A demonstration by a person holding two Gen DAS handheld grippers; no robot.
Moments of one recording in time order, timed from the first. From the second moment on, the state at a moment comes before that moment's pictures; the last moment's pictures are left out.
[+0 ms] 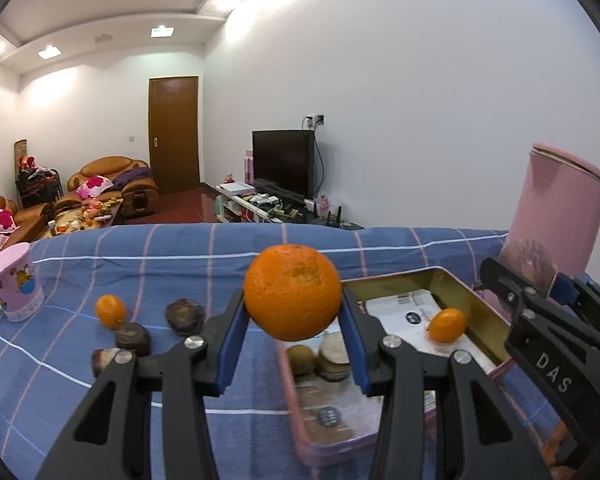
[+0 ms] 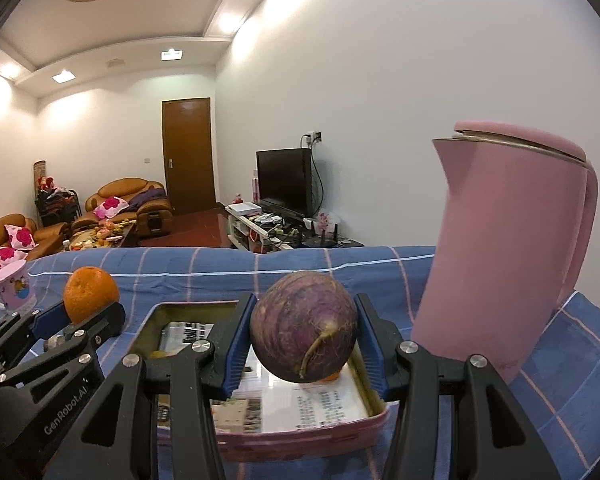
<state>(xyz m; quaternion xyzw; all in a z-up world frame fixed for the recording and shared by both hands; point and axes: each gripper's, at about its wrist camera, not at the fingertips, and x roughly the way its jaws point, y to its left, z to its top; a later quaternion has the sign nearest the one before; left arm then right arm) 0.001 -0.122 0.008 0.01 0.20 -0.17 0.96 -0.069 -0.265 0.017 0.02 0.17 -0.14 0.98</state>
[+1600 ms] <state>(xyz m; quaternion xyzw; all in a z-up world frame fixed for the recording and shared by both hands) 0.022 -0.164 0.000 0.03 0.24 -0.15 0.96 -0.046 -0.307 0.012 0.11 0.19 -0.09 0.97</state>
